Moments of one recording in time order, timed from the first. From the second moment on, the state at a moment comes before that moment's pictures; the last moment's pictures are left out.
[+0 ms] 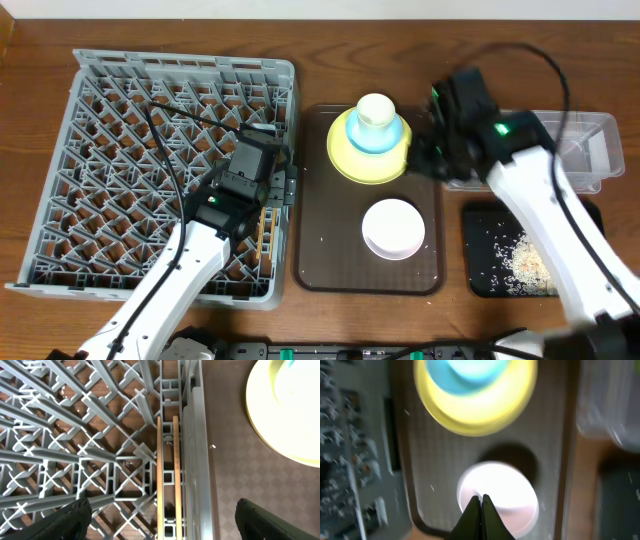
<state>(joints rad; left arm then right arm) -0.41 1.28 0.89 -0.58 -0.22 -0.25 0.37 1.58 1.47 -1.09 -0.15 0.51</state>
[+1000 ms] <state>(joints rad) -0.41 1.28 0.89 -0.58 -0.22 -0.25 0.63 2.14 1.55 -0.82 0.21 0.50</state>
